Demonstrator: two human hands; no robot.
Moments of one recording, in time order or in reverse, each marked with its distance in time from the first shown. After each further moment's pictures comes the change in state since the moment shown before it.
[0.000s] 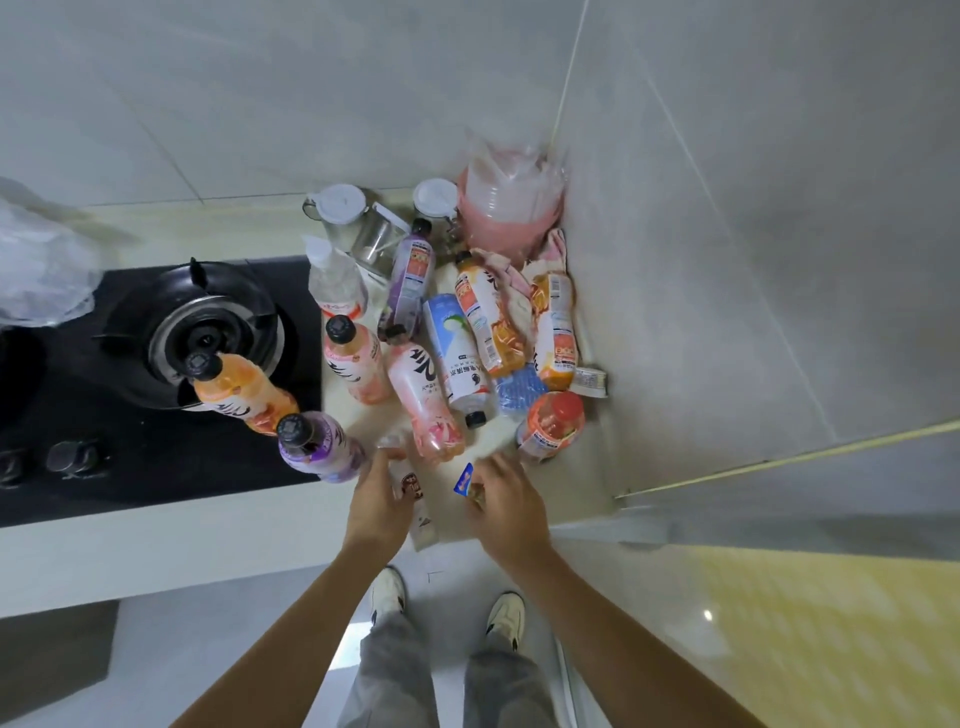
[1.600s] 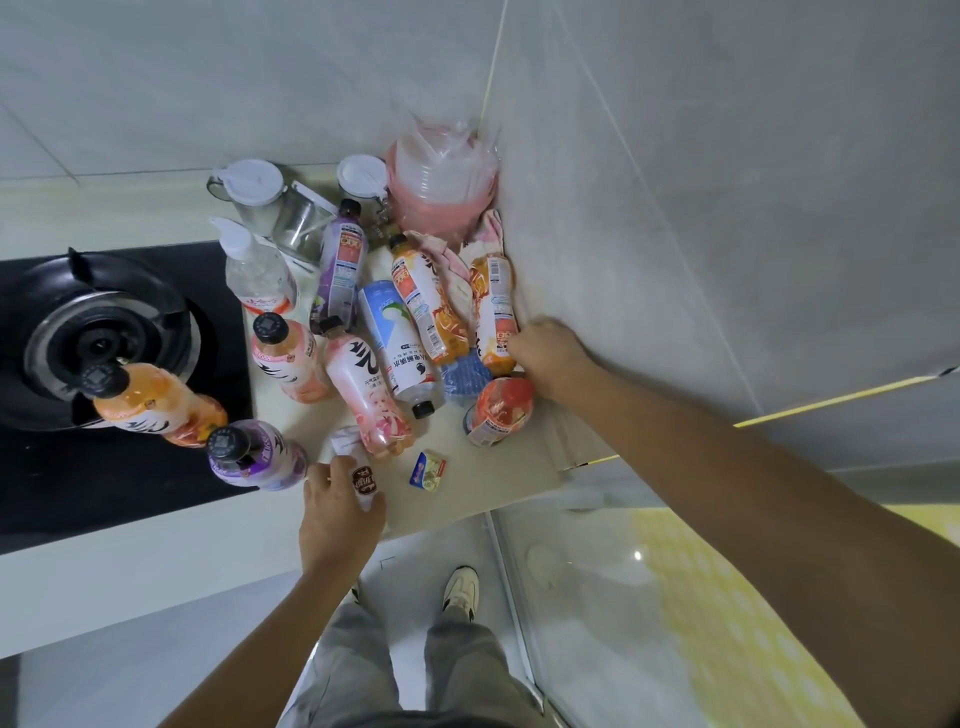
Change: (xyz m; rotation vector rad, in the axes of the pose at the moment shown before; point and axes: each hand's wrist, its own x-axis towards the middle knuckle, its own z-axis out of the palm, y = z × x) left_hand -0.013 0.006 0.012 0.254 -0.003 -0.015; right_hand 0.128 0.028 -0.174 -0.926 -0.353 -0.062
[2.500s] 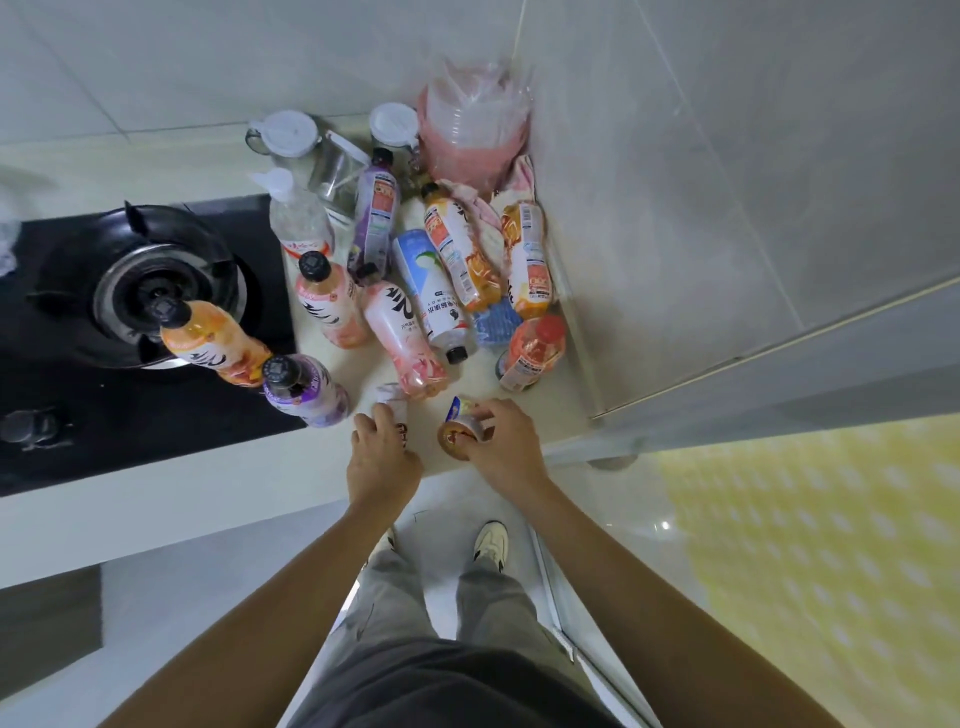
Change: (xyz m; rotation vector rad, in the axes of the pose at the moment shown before) left_hand -0.013 -0.003 -0.002 0.118 -0.078 0.032; right_hand -0.104 -0.177 0.078 1.338 0.182 0.354
